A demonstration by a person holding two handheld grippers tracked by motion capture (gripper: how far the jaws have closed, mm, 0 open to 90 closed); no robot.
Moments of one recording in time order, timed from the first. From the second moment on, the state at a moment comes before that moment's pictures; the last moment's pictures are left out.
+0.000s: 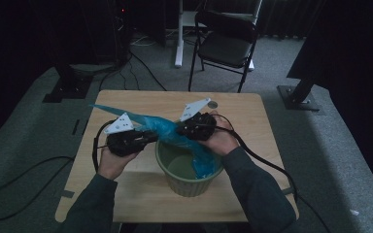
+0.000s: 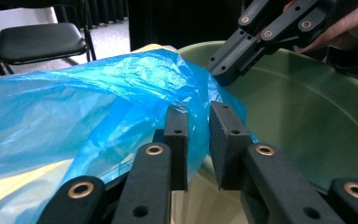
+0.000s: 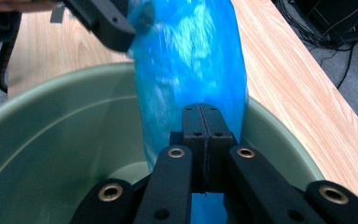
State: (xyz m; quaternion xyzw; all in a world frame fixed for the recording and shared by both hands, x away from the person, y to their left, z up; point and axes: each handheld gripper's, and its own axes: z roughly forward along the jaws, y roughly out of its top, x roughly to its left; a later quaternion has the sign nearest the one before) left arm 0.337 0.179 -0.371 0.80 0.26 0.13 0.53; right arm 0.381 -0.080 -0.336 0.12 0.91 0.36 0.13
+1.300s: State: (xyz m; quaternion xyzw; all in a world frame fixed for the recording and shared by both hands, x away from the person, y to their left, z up) left arm 0.329 0.185 -0.349 0.79 0.25 0.16 0.54; right arm 0.368 -0.082 -0.342 0.10 0.92 0.36 0.13
